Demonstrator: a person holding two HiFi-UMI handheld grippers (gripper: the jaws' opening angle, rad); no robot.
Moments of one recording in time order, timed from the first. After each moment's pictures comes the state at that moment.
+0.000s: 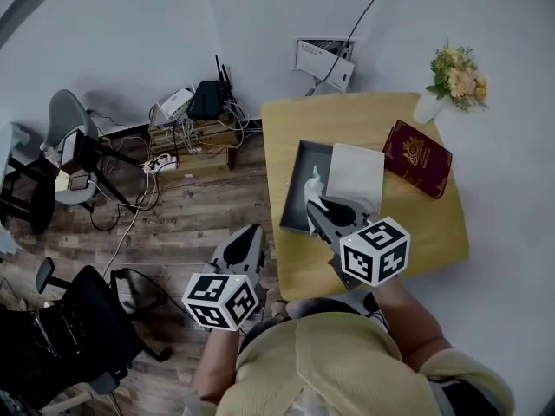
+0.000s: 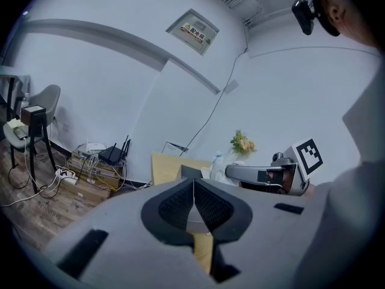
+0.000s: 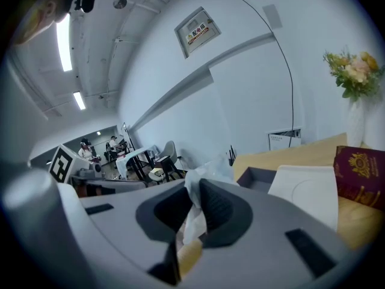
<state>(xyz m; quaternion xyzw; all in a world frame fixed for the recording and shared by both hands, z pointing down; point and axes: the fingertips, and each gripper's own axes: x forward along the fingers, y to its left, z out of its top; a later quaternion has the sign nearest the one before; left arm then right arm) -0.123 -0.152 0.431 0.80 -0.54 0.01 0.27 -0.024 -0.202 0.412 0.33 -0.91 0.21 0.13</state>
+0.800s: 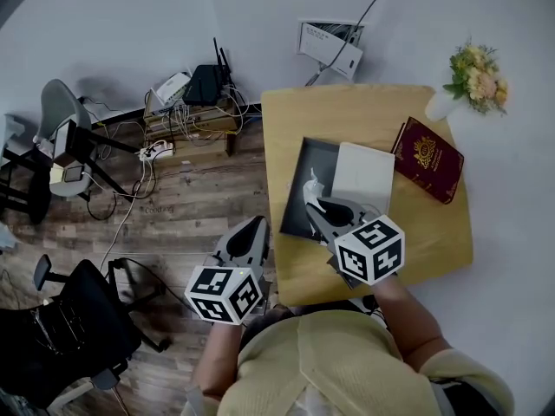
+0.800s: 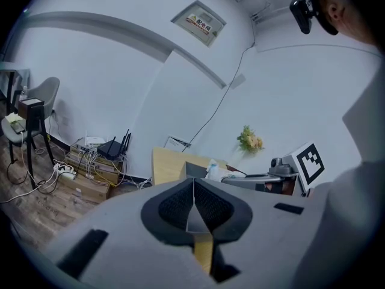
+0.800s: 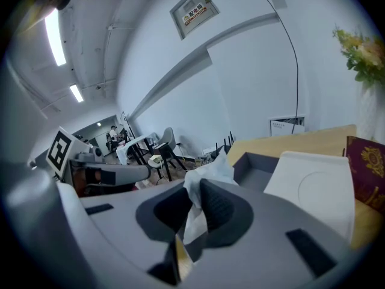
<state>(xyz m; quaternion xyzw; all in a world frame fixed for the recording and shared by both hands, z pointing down) -0.118 -0.193 0.456 0.79 -0.54 0.02 0.30 -0.028 -0.229 0.462 0.31 -0.90 0.24 0.20</state>
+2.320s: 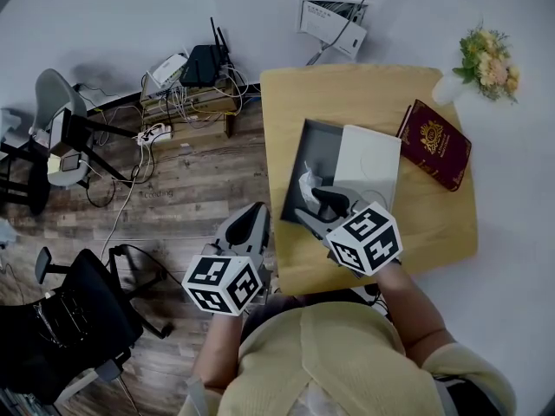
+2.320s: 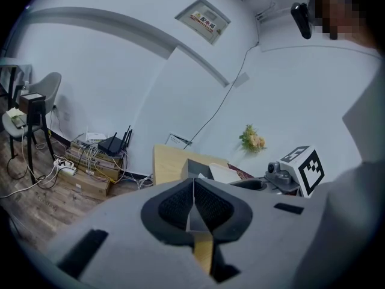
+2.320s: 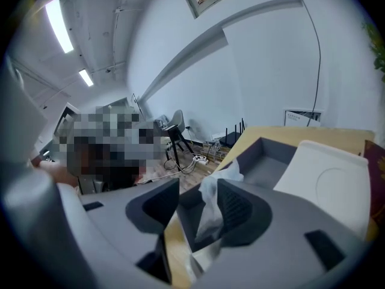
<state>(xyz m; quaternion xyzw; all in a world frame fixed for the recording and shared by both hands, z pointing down) -0.118 -0.196 0.466 0.78 -0.54 0.02 0.31 -0.040 -0.210 0.493 0.24 -0.90 0.22 0.27</state>
